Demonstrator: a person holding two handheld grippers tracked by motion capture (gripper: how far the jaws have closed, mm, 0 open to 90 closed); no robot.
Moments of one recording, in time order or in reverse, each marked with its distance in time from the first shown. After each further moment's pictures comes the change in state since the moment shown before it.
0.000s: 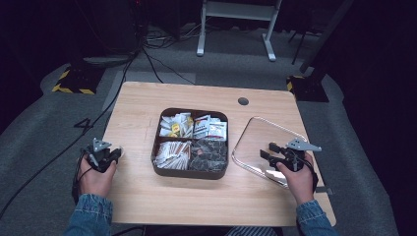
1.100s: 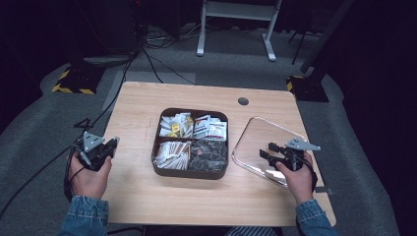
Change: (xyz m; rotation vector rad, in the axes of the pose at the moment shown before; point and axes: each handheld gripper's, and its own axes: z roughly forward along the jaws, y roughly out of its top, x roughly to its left) left arm -0.013 0.025 -0.049 -0.146 0.041 0.050; right arm 0.000 0.001 0.002 0.002 -0.002 -0.010
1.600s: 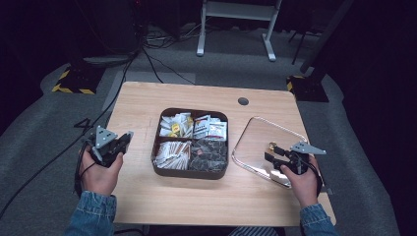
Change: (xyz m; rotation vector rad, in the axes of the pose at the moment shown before) left arm -0.030 0.023 -0.007 -0.057 -0.075 0.051; right arm -0.006 -0.010 -0.011 0.011 -0.030 0.013
